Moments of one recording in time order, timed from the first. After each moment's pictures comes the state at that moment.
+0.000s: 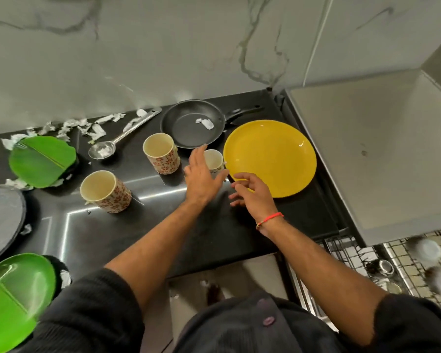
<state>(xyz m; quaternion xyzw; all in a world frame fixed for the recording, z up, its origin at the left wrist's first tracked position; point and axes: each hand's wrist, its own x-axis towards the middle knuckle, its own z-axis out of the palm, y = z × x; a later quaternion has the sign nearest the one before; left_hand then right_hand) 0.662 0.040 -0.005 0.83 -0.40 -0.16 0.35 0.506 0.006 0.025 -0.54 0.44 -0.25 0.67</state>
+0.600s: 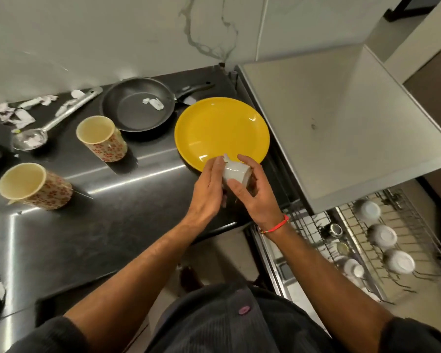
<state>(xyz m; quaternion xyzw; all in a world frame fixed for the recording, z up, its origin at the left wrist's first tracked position) 0.517 0.053 0.039 0.64 -0.31 -0.44 0.54 0.388 0.005 0.041 -0.64 0.38 -0.32 0.59</state>
